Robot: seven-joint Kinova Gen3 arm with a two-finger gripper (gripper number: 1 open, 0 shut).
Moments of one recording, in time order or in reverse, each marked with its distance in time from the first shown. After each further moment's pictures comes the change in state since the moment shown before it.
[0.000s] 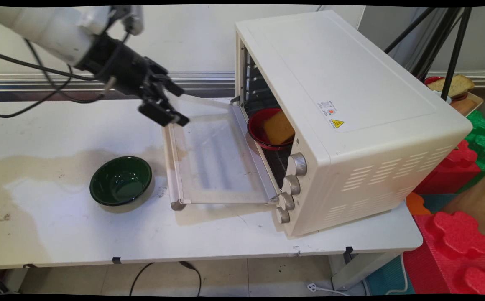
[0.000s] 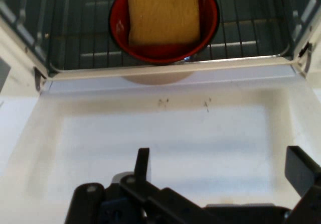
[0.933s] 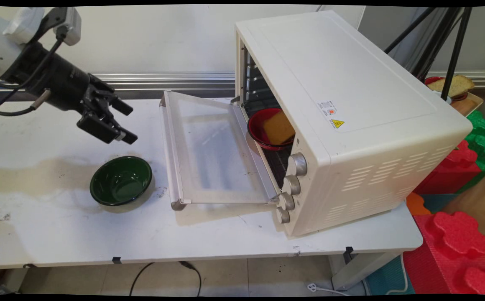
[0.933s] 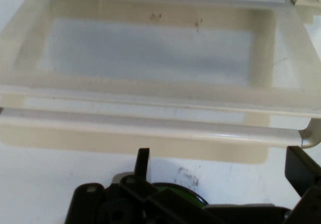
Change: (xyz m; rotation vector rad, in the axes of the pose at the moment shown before) arm -0.061 0.013 -0.056 -0.008 -0.105 -0.142
